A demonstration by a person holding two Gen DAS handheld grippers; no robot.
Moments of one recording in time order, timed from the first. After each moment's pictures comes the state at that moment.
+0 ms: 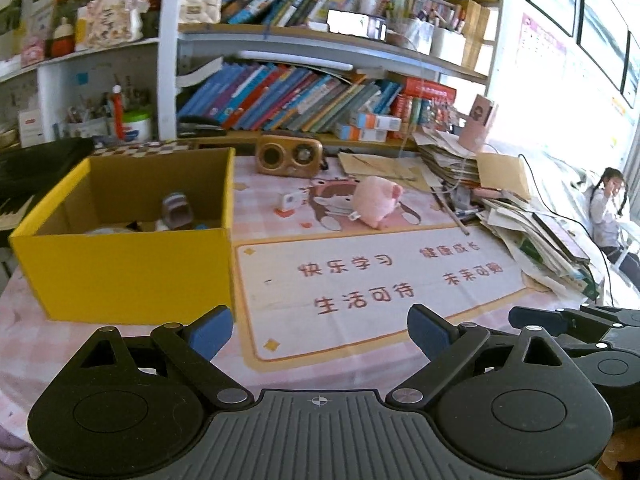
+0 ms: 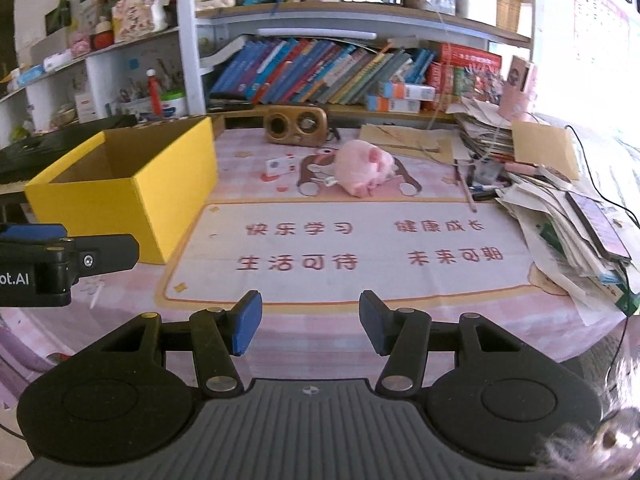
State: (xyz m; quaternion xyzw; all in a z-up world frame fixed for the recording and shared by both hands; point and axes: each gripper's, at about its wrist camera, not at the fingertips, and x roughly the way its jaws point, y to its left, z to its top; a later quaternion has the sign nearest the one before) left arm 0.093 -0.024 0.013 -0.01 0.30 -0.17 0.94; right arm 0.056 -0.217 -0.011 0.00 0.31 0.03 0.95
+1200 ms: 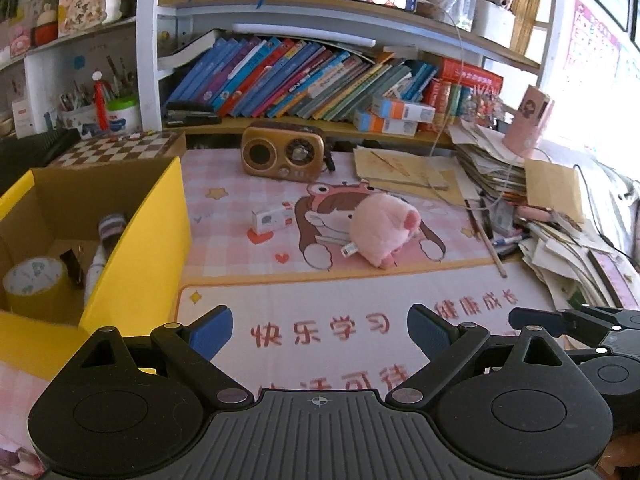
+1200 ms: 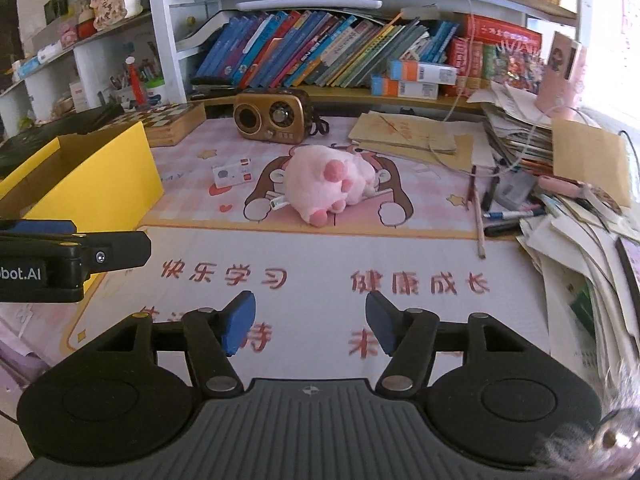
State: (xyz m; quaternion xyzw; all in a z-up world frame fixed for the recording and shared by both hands) left arm 0.212 -0.128 0.006 -0.02 0.34 -0.10 0.94; right arm 0.206 -0.319 -0.026 0.00 0.35 0.10 0.93
